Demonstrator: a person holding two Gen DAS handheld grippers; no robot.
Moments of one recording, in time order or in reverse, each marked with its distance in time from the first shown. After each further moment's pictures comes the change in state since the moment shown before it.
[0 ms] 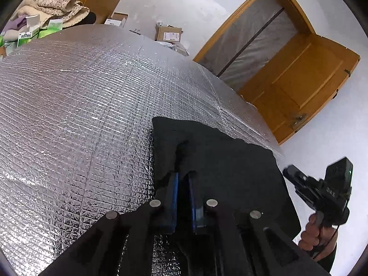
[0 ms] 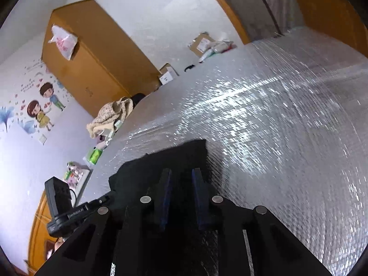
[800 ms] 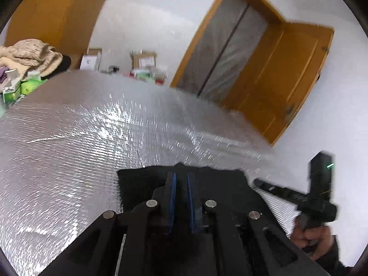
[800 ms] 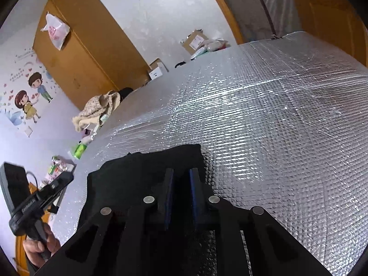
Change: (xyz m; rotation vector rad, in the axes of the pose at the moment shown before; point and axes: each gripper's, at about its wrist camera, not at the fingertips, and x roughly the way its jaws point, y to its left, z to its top) left arm -0.001 -0.057 0.032 0.215 -0.079 0.034; right arm 0.021 0.007 0.002 -0.027 0.022 -0.090
